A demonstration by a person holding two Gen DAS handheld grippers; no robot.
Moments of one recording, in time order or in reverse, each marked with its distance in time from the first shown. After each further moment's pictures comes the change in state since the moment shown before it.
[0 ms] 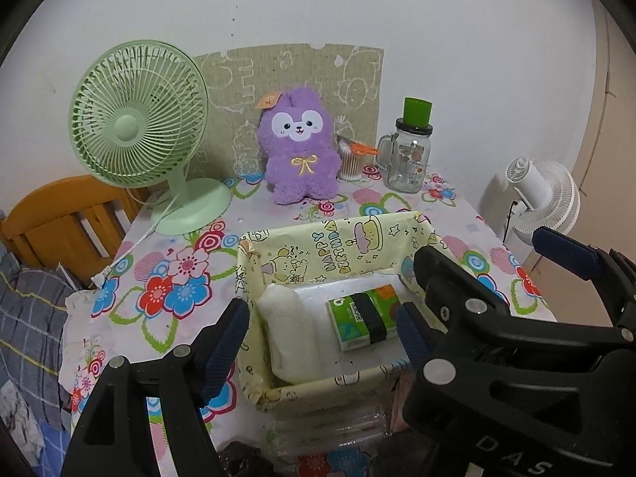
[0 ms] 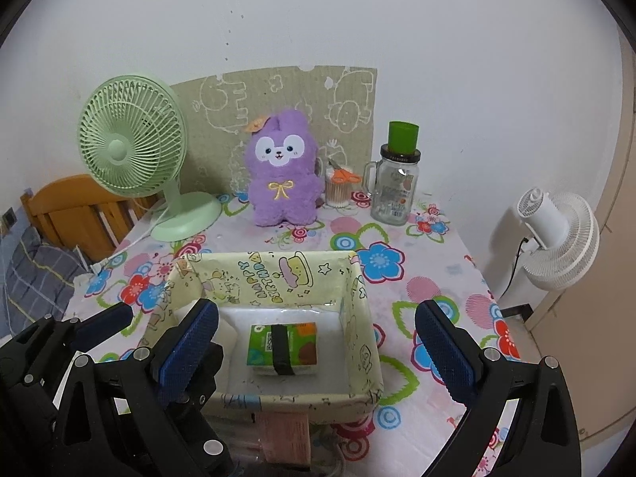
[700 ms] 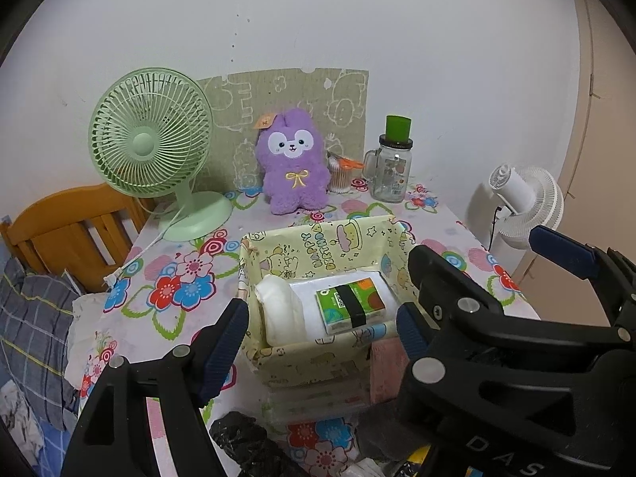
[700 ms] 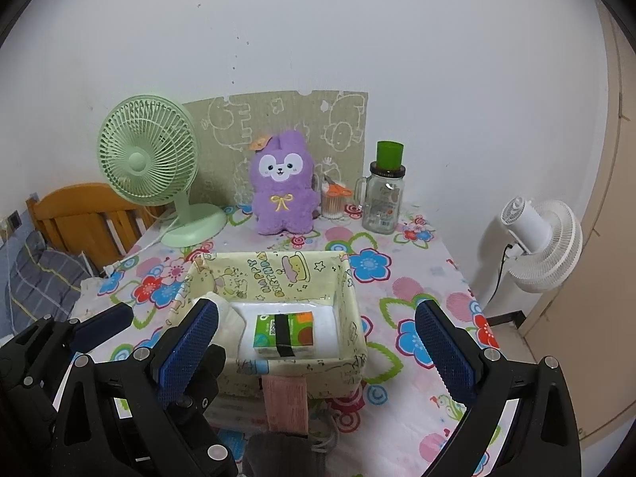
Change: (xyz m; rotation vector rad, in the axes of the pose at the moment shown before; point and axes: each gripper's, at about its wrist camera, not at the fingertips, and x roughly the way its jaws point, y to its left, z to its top) left arm -0.047 -0.012 -0.018 0.013 -0.062 -0.009; right arm -0.055 0.000 -0.015 -0.001 -0.064 -0.013
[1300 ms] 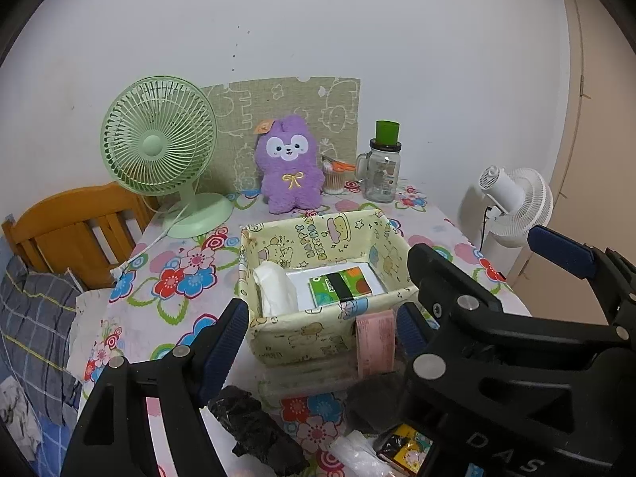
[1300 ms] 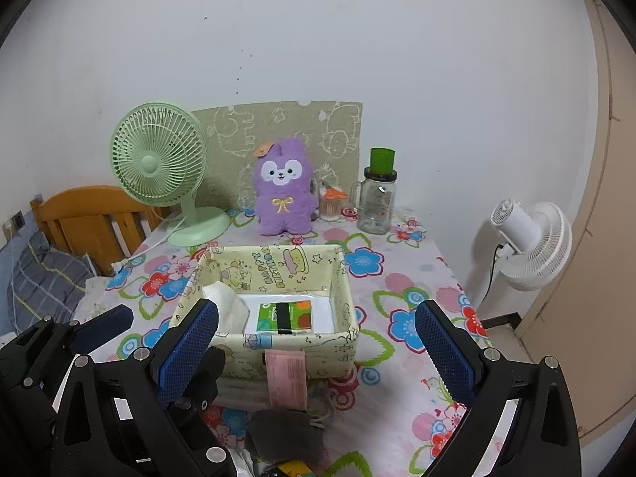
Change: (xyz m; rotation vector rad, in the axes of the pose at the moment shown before) left arm -0.031 -0.008 -0.020 0.004 -0.029 -0.006; right arm -0.035 -0.001 -0.019 0.003 -0.032 -0.002
